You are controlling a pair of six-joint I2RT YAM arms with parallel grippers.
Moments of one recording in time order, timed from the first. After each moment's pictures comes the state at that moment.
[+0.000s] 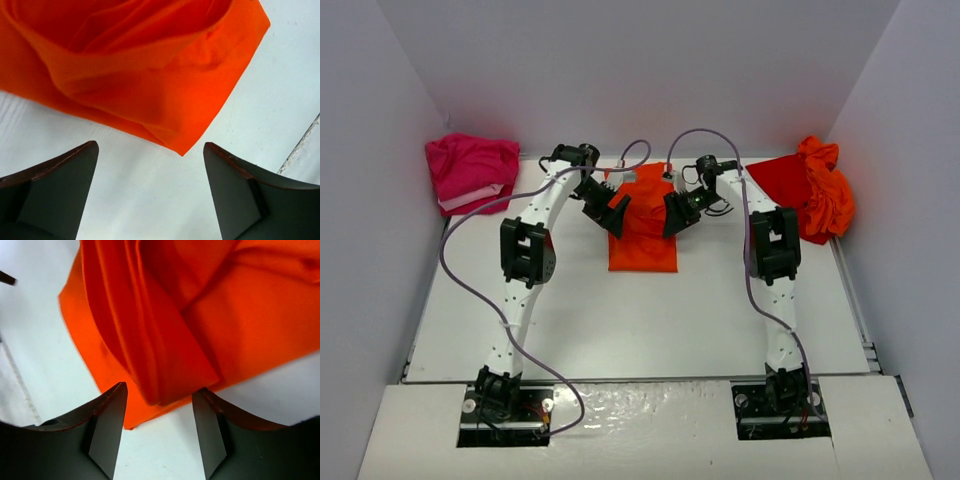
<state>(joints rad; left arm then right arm) -0.30 2.53 2.52 -1.42 0.67 0.48 0.24 2.40 2.03 -0.98 -0.82 -0.39</state>
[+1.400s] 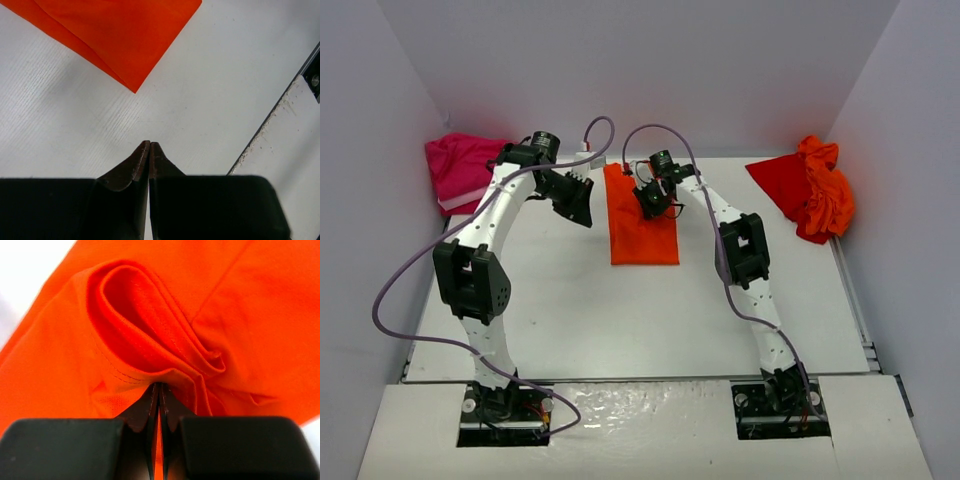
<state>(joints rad) -0.23 1.92 1.95 -1.24 0.68 0.39 0.44 2.54 2.26 -0.76 -0.34 -0.32</state>
